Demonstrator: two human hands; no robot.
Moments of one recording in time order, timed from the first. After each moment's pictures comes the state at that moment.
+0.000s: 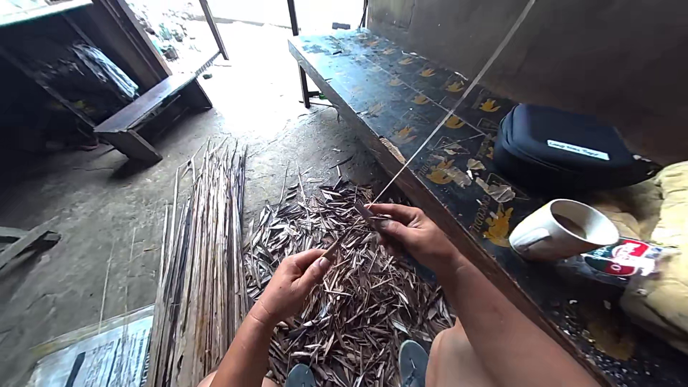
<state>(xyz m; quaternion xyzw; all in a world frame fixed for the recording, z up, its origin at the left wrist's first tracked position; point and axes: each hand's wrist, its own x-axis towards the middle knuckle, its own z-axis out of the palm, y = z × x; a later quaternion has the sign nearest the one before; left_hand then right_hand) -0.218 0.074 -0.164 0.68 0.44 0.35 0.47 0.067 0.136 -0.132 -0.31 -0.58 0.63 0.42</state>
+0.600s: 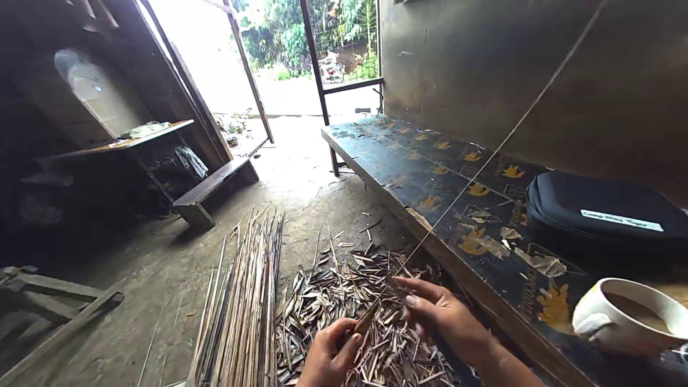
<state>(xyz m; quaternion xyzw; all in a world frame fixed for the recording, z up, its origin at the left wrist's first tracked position) -0.220 0.070 -0.175 0.65 0.49 0.38 0.43 0.048 0.126 -0.139 -0.33 -0.51 0.67 0.44</state>
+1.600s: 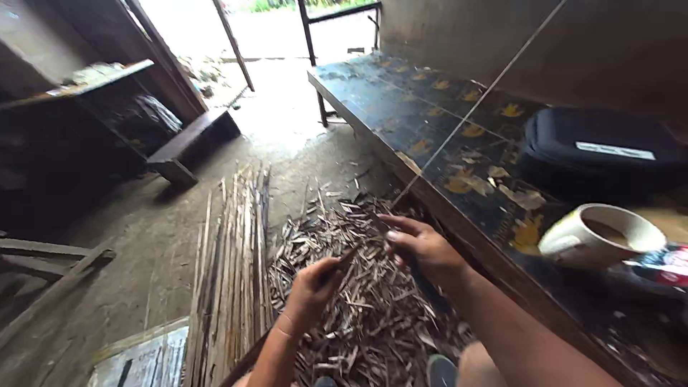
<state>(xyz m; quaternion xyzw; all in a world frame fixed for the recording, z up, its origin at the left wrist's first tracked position) -0.213 0.064 -0.174 0.70 0.50 0.37 0.35 0.051 0.119 -0.124 -0.37 -0.49 0.68 0.42</state>
